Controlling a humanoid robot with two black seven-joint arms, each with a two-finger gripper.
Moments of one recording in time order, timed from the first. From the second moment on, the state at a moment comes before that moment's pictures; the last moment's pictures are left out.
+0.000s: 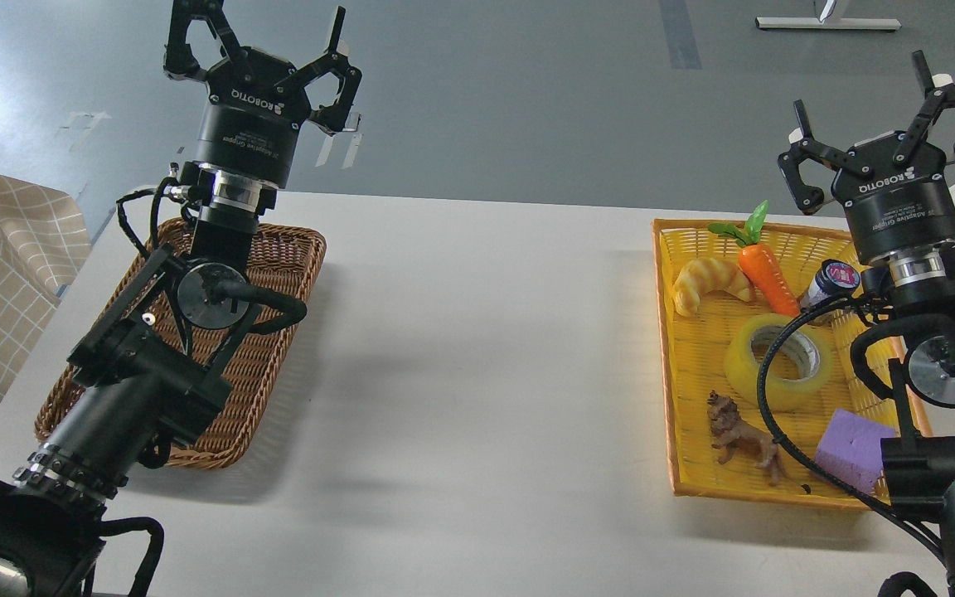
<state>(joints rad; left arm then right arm) -0.57 0.15 -1.21 -1.11 0.20 -0.49 -0.44 0.40 -0.04 1.70 1.15 -0.36 0.49 -0.06</state>
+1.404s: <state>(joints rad) -0.57 0.15 -1.22 -1.11 0.20 -0.49 -0.44 0.40 -0.06 1.69 1.15 -0.36 0.49 -0.06</state>
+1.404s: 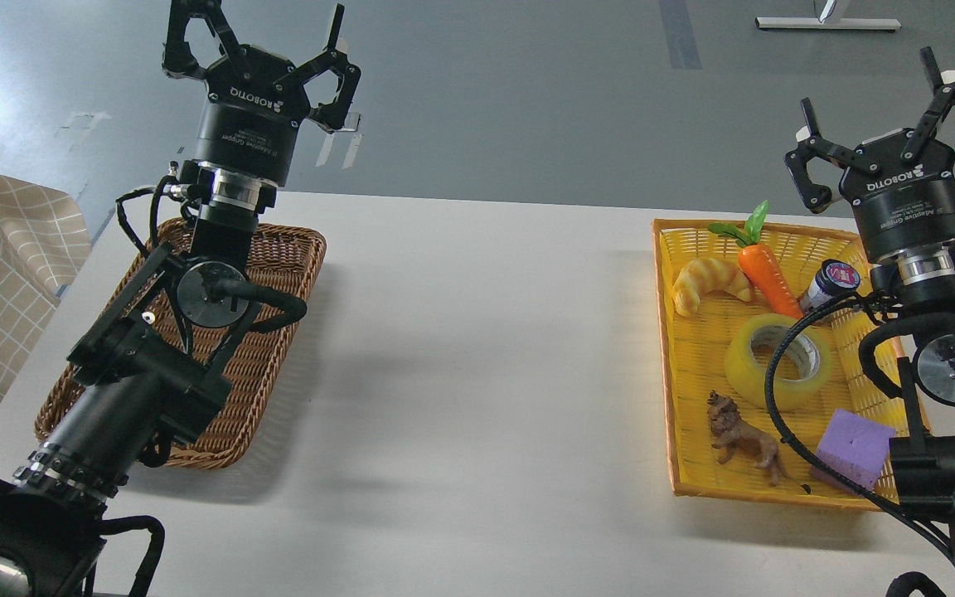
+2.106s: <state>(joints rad) -0.57 0.15 -1.22 -1.11 0.20 -0.49 -0.44 0.39 -0.29 1.57 1.15 -0.38 0.49 -0.06</state>
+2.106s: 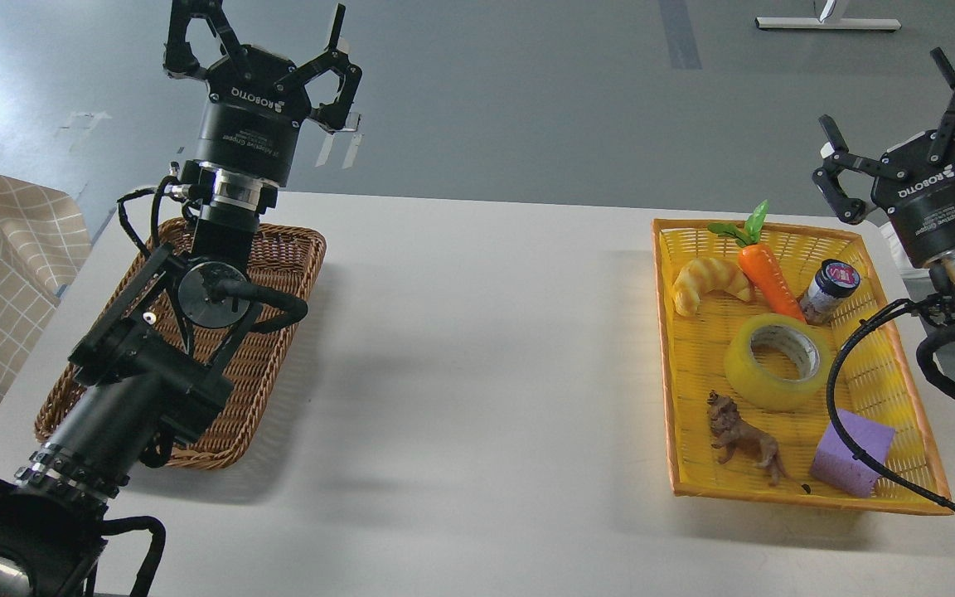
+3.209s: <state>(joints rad) -0.56 0.15 -1.21 -1.11 0.20 -0.49 -0.43 0.72 -0.85 0.84 1.19 -0.85 0.49 -0.16</state>
